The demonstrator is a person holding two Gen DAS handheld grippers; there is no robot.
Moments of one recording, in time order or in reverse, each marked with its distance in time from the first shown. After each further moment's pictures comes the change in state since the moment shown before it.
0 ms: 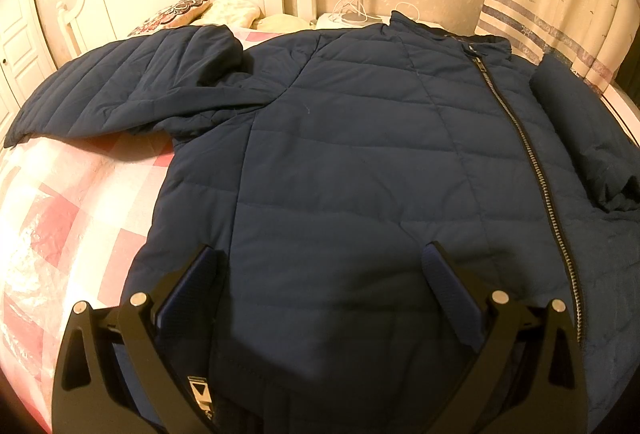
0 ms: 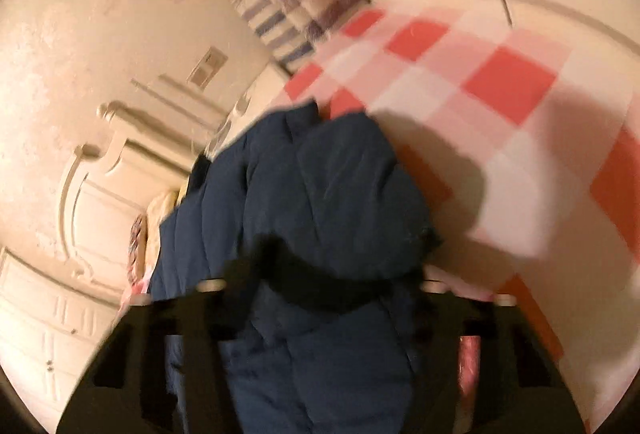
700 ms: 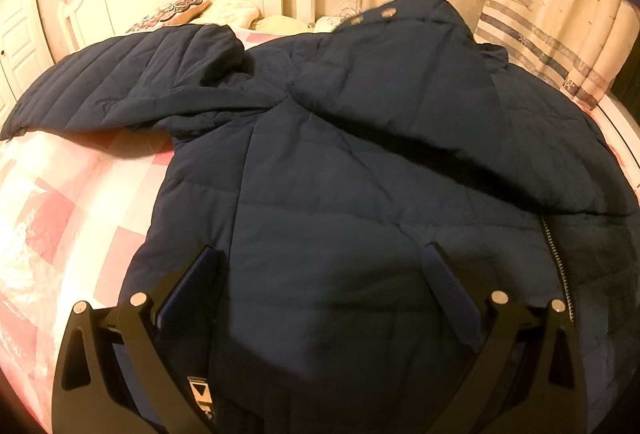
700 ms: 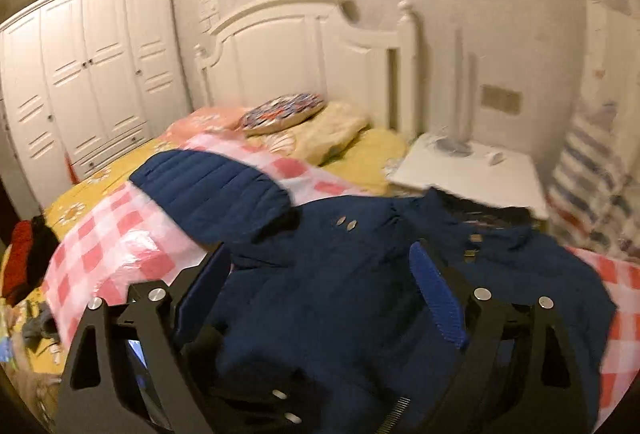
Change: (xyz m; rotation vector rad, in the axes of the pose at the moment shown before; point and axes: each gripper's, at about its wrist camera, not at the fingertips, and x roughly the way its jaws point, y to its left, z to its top) left arm 0.000 0.006 0.001 -0.032 -0.016 -0.031; right arm -0.007 0.275 -0.127 -0.945 0.020 0.317
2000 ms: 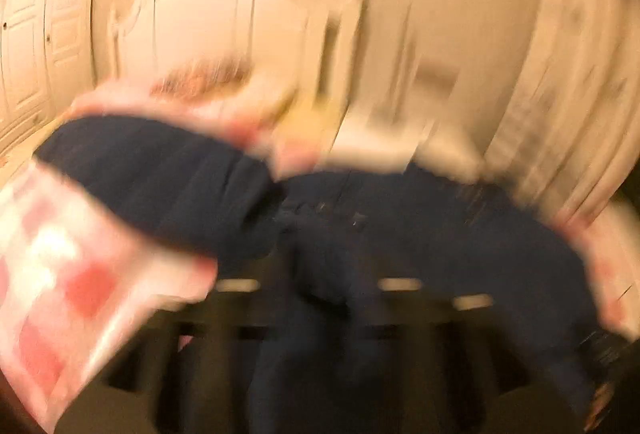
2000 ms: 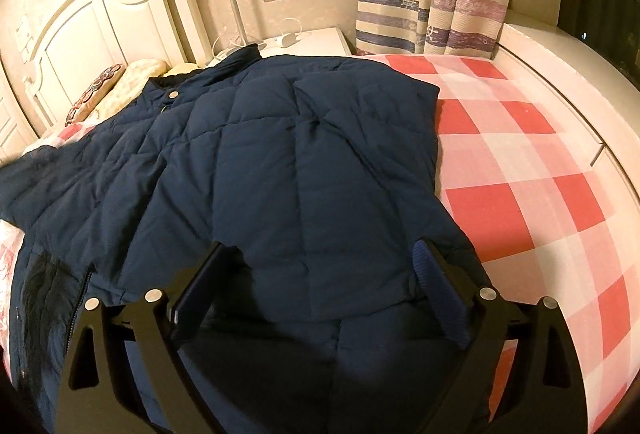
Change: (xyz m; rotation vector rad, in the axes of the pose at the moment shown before) left arm -0.019 0.000 0.076 -0.209 -0.189 0.055; right arm -0.002 -0.197 -0.141 0.379 0.269 -0.393
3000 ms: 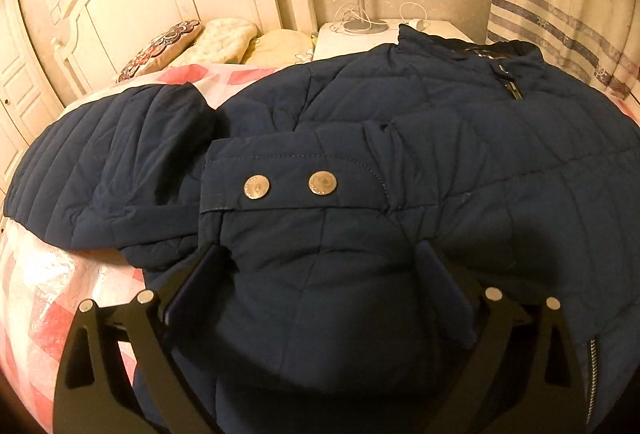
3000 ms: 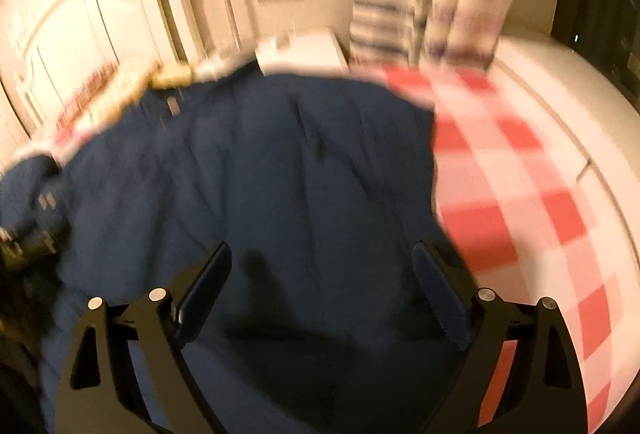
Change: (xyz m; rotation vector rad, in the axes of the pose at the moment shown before) left arm 0.087 -0.050 -0.037 0.306 0.157 0.045; right arm -0.024 0.024 0.037 -0.011 -0.086 -0.035
